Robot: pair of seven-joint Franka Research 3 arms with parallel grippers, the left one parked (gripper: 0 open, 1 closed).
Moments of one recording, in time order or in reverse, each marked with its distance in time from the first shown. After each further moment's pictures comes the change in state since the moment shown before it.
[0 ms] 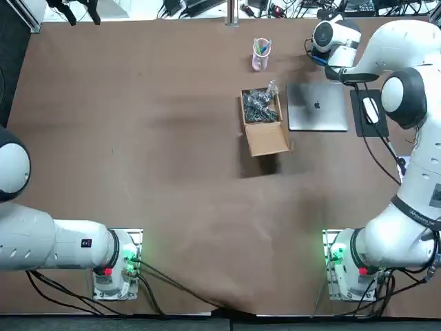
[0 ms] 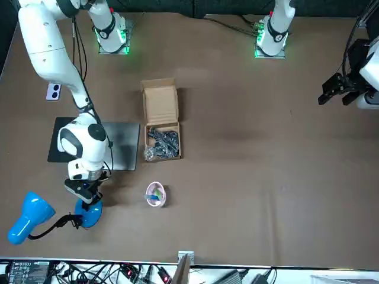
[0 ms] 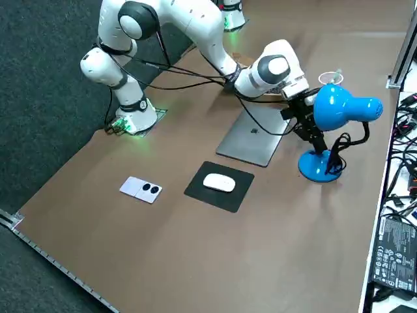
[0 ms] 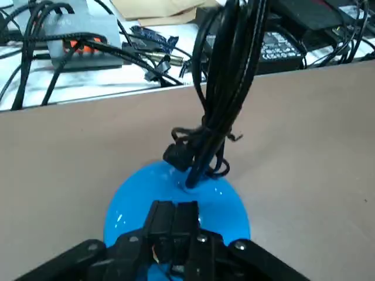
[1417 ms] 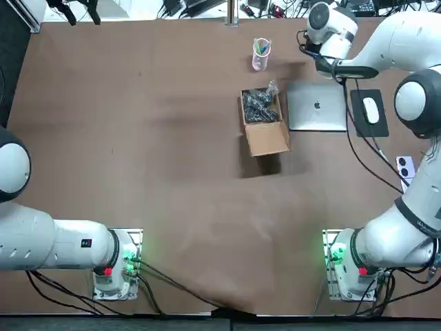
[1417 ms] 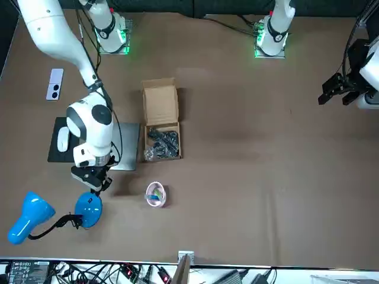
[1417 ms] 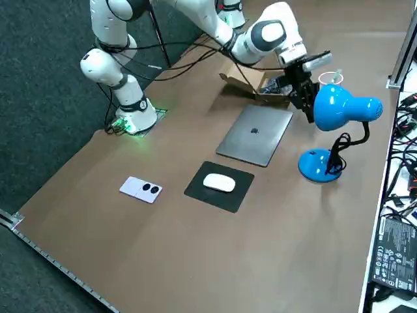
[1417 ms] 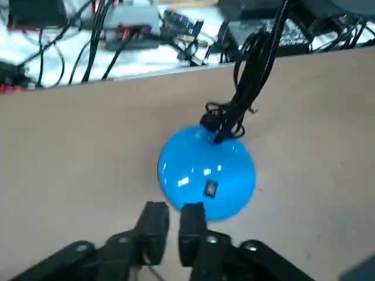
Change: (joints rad) arm 0.005 -0.197 0.138 -0.138 0.296 -0.158 -0.248
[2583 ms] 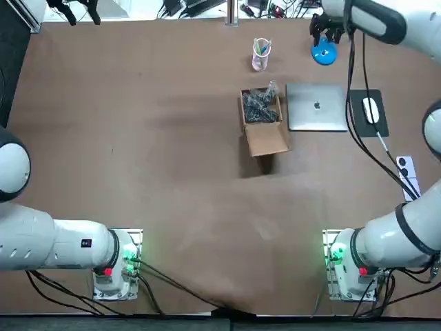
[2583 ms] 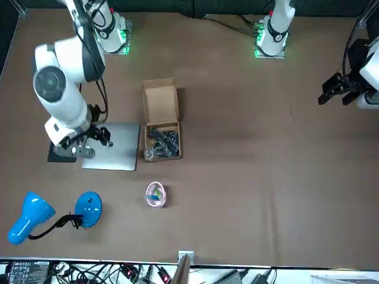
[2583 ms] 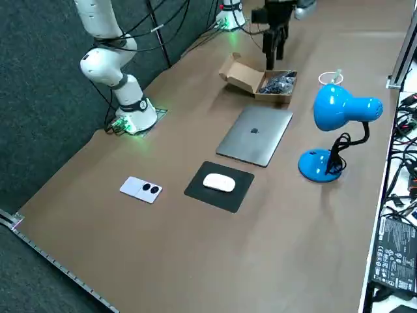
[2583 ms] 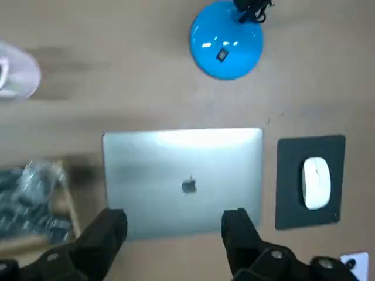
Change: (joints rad) arm -0.006 -0.290 0.058 0.075 0.808 -0.575 -0.858
